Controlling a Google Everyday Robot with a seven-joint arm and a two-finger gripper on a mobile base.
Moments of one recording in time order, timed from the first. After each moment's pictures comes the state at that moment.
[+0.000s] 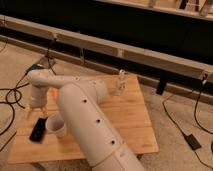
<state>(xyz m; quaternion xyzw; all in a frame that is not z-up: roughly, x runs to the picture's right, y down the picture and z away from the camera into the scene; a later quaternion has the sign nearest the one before) -0.419 0.164 0.842 -0.53 0.16 0.49 0.67</state>
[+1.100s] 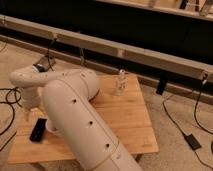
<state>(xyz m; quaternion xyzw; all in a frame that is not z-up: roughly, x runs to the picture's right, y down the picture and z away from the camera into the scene) -0.397 0.167 0.816 -0.43 0.20 0.44 0.76</state>
